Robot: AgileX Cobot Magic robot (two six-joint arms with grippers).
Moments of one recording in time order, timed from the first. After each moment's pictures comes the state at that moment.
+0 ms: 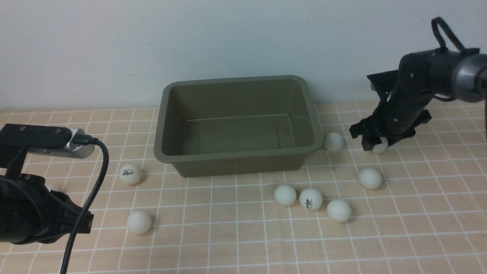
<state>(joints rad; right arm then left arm) 0.14 2.20 -1.69 -0.04 0.91 0.01 0.05 1.06 -0.70 -0.45 0.81 0.47</state>
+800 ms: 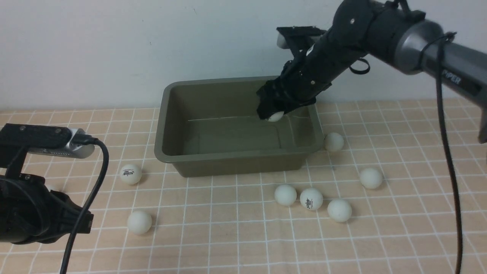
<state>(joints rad) 0.39 2.23 -2.02 0.42 1.07 -0.25 0.05 1.06 -0.70 -0.45 0.81 0.46</state>
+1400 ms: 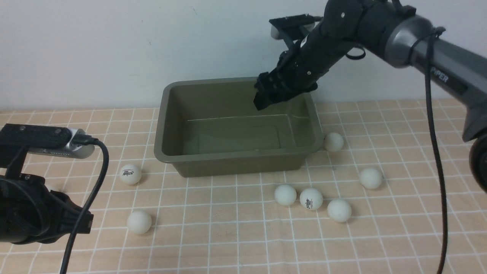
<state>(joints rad) 0.39 2.27 -2.21 0.29 1.16 -0.23 0.05 1.06 -0.70 -0.45 0.81 0.46</state>
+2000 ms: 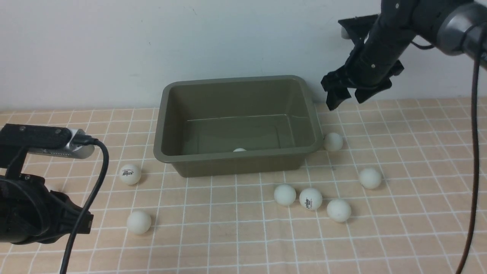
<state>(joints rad) 0.22 2.24 -2.10 0.12 1.25 -0.10 0.05 1.06 -0.70 -0.45 0.81 0.46</state>
